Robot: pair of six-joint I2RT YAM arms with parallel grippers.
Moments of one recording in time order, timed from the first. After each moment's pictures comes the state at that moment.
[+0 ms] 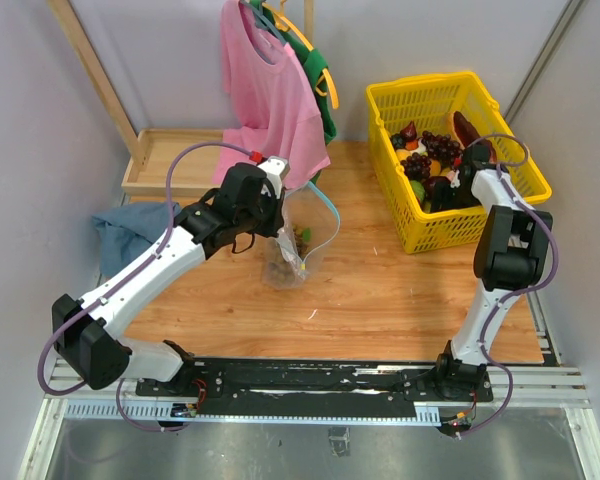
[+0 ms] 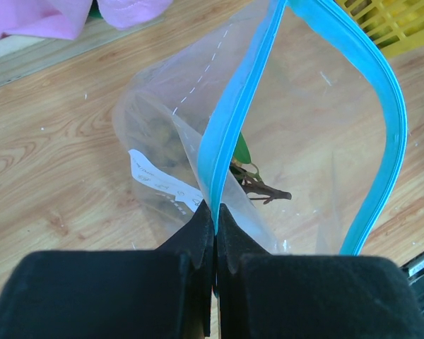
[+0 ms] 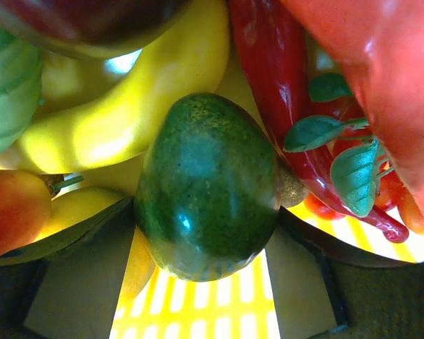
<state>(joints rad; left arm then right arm) -0.64 1.33 1.25 -0.55 -0.04 -0.21 -0.15 2.00 1.54 -0.83 -0.09 0.09</state>
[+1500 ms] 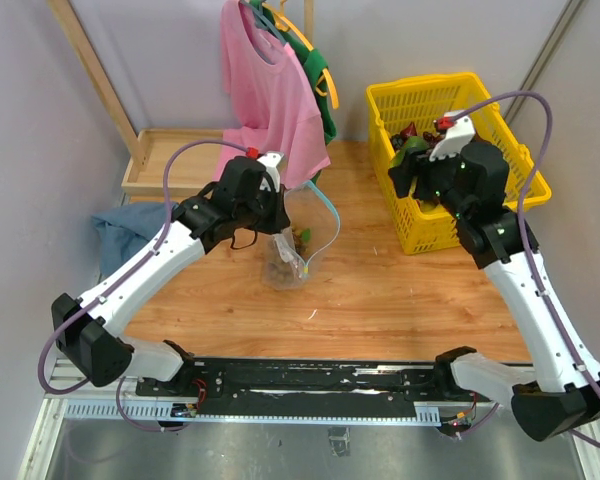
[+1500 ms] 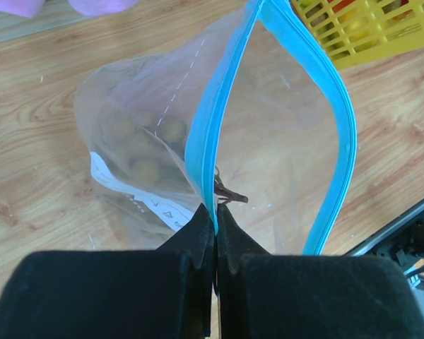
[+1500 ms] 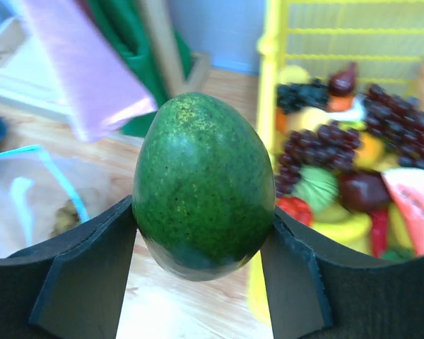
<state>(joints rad) -0.64 1.34 1.31 -0.61 0.04 -0.35 0.27 1.10 1.32 -0.47 -0.02 0.08</state>
